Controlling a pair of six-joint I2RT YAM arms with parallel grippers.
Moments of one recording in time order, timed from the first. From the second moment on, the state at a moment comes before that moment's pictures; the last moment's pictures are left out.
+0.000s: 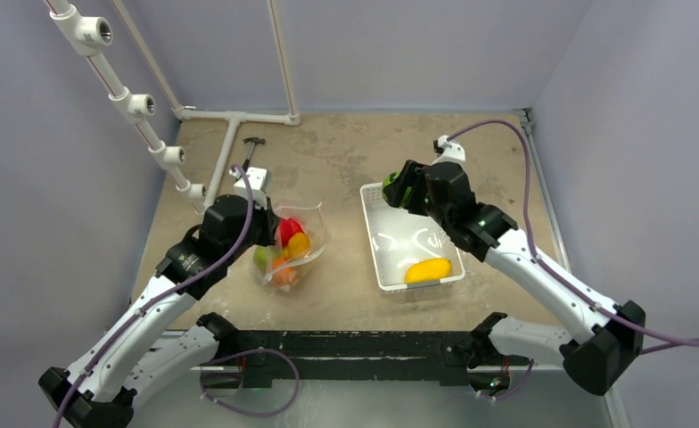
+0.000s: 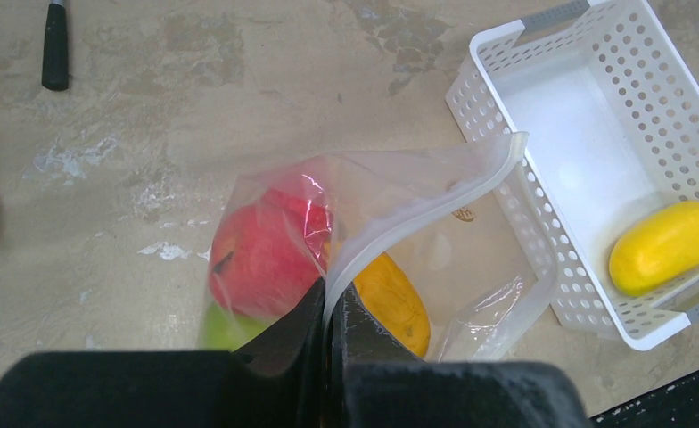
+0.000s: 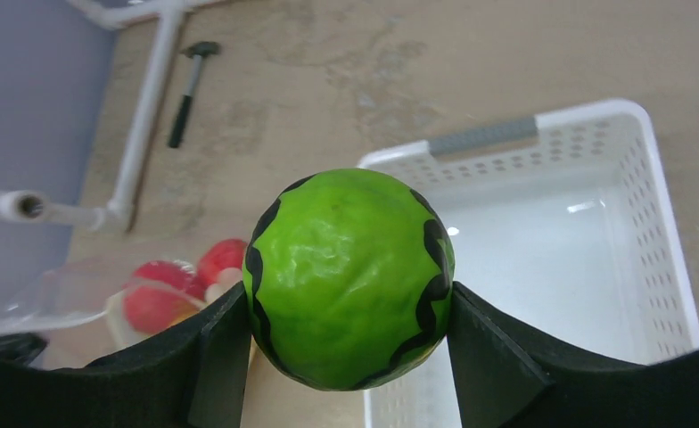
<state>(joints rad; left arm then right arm) -0.58 0.78 0.84 -0.55 -0.18 -0.30 0.65 1.14 1.03 -0.41 0.32 0.68</state>
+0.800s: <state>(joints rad) -0.57 0.79 0.84 -0.54 -0.20 -0.30 0.93 1.09 0.97 0.00 -0.09 0.51</state>
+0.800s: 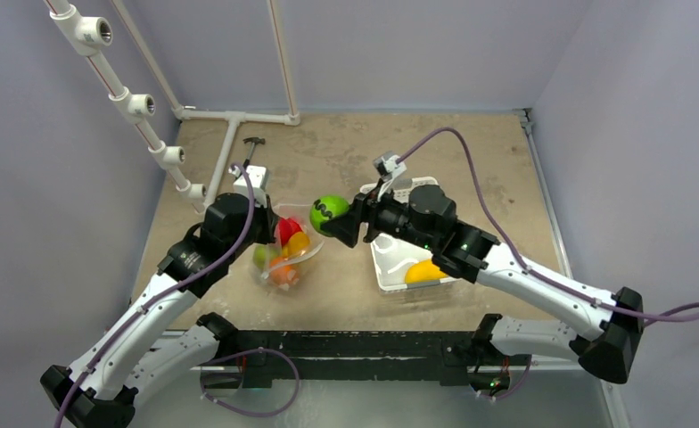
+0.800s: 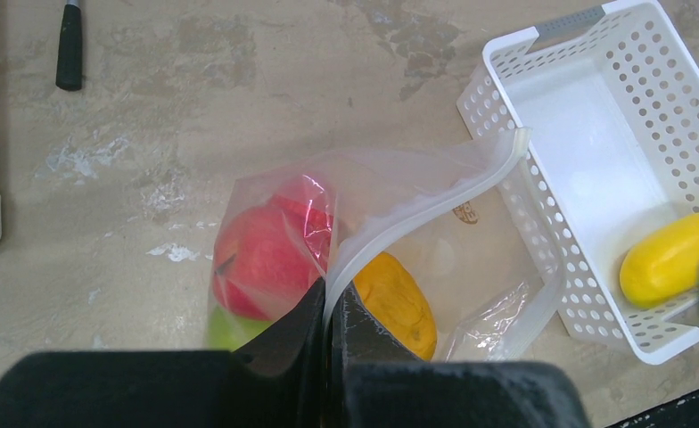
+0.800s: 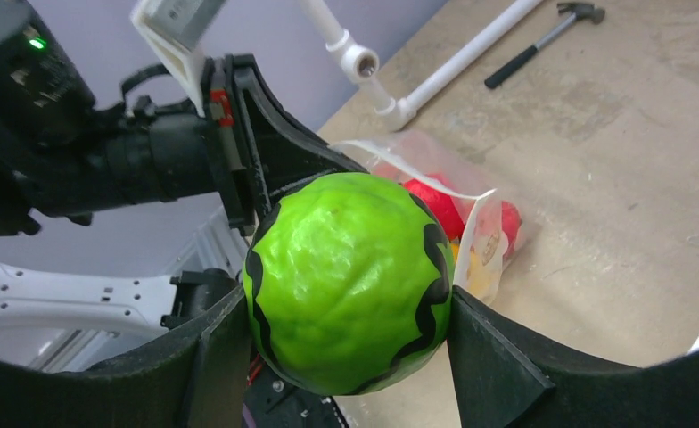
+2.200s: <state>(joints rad) -0.56 0.81 0.84 -0.54 -0.20 -0.30 1.11 1.74 1.34 -0.15 0.40 0.57</state>
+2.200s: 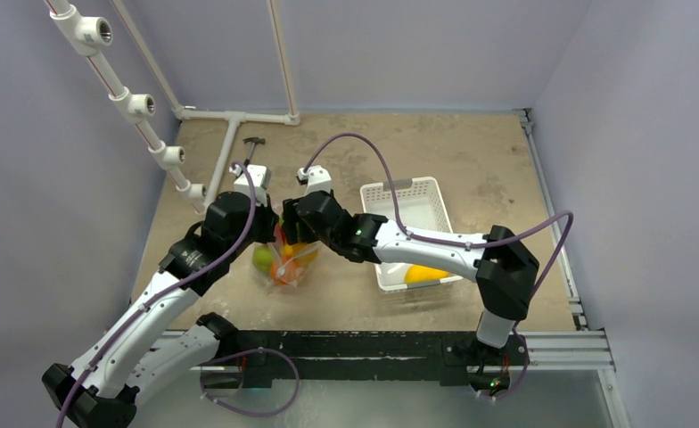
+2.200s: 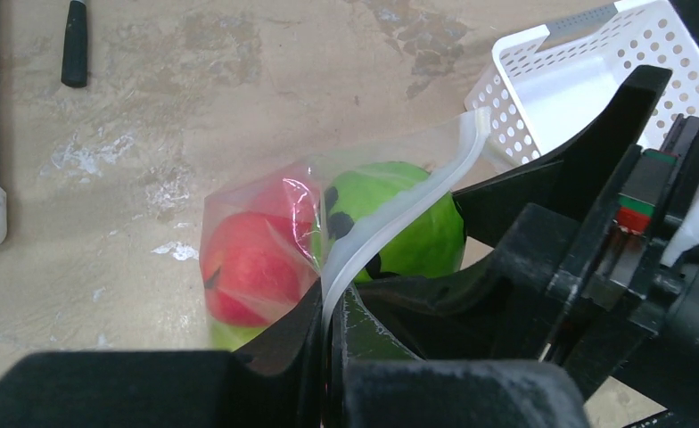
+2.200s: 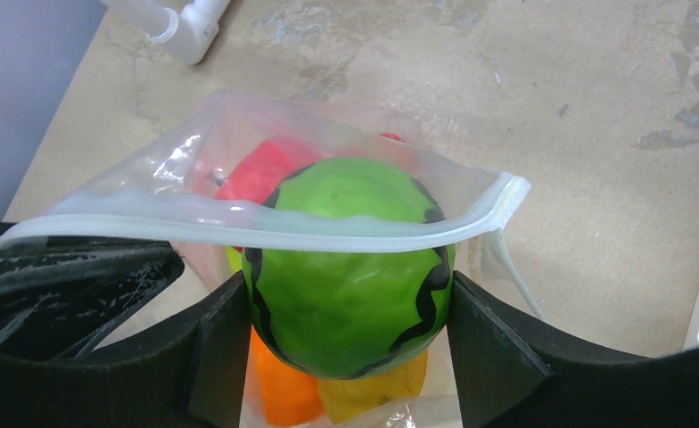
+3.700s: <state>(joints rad) -0.55 0.81 0.84 -0.54 -0.20 -0.30 1.11 1.48 1.20 -0.30 0.45 0.79</state>
